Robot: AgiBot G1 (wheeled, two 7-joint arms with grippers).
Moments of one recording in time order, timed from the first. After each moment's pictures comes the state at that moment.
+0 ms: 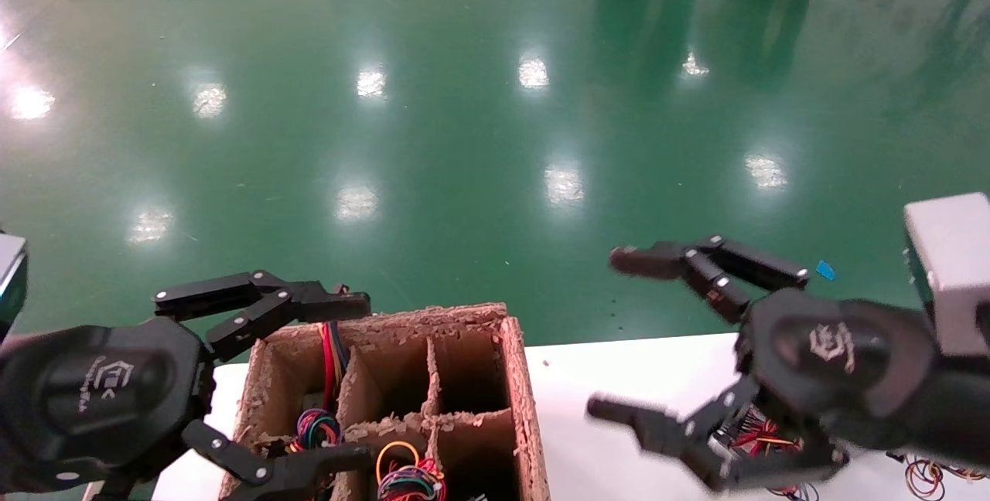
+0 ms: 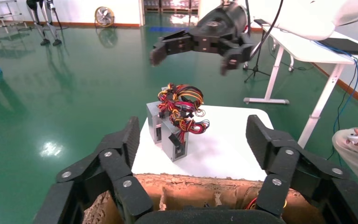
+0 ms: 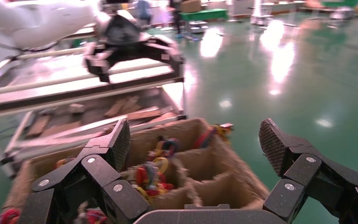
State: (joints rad) left arm -1.09 0.59 0.34 -1.28 0.69 1.47 -0.15; right arm 1.02 -0.59 -0.24 1.26 -0.72 -1.44 0.18
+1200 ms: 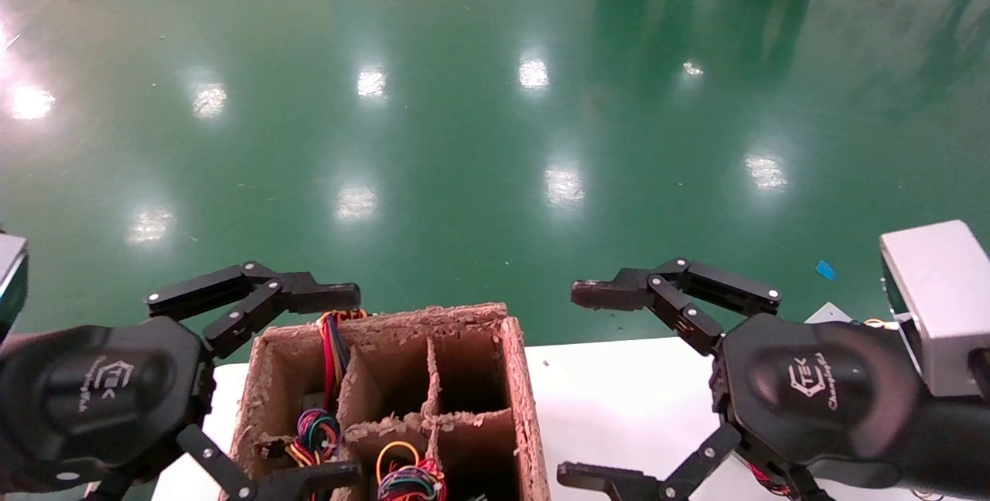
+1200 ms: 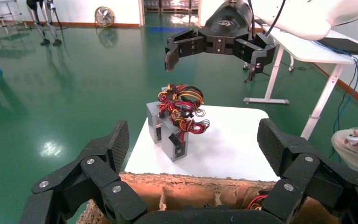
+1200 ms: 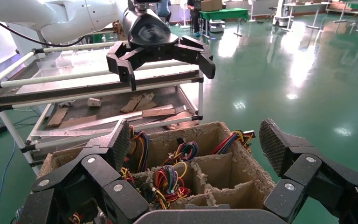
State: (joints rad) left arm -1.09 0.59 0.34 -1.28 0.69 1.47 -0.15; right arm 1.08 -0.61 -0.28 1.29 -0.73 -1.50 0.19
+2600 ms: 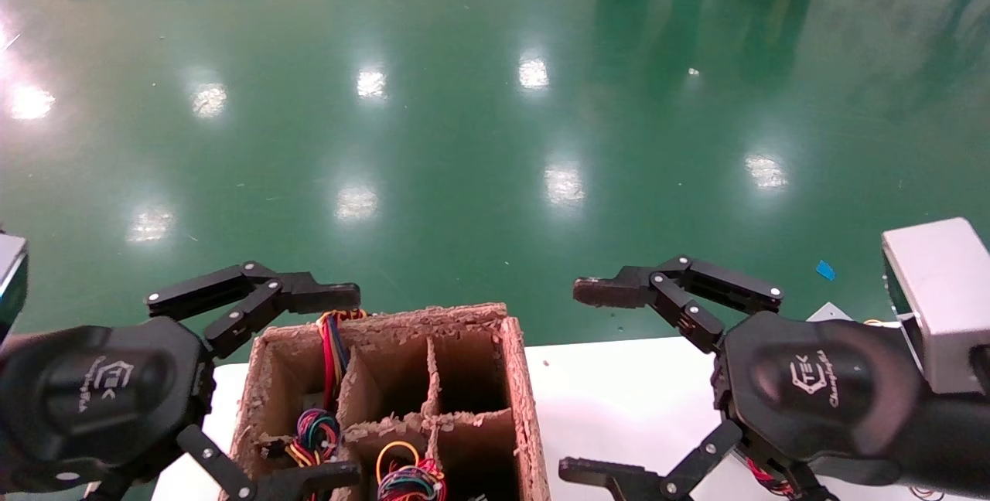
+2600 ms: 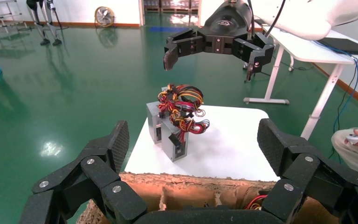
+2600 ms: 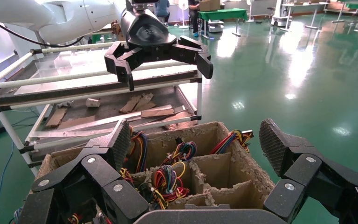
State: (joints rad) left arm -1.09 0.59 0.34 -1.28 0.69 1.47 -0.15; right arm 1.07 -0.61 -0.28 1.28 -0.73 -1.49 0.19
